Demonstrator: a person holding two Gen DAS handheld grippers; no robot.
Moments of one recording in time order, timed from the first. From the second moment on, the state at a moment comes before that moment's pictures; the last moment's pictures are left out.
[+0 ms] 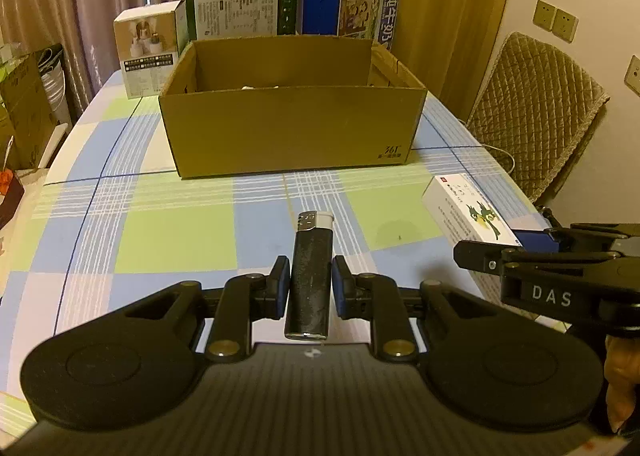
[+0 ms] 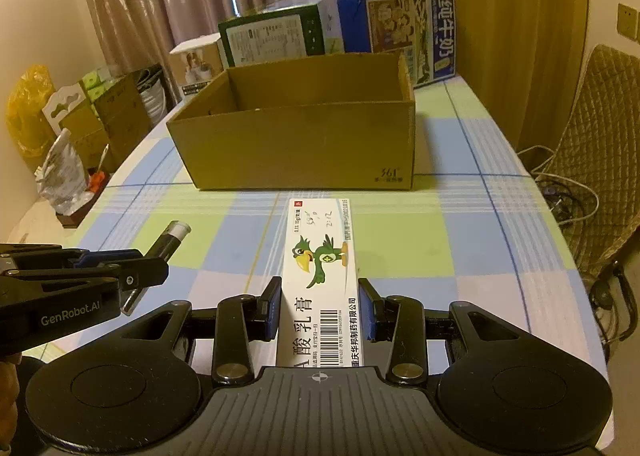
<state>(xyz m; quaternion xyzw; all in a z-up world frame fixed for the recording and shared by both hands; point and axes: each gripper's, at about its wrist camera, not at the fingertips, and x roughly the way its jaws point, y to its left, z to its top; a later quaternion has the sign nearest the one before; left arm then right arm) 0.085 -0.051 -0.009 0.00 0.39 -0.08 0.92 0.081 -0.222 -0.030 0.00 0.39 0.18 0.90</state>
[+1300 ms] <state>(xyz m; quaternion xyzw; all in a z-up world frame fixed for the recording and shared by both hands) 0.081 -0.055 0.011 0.01 0.38 -0.08 0.92 0.077 -0.227 -0.015 0.00 0.37 0.18 0.91</state>
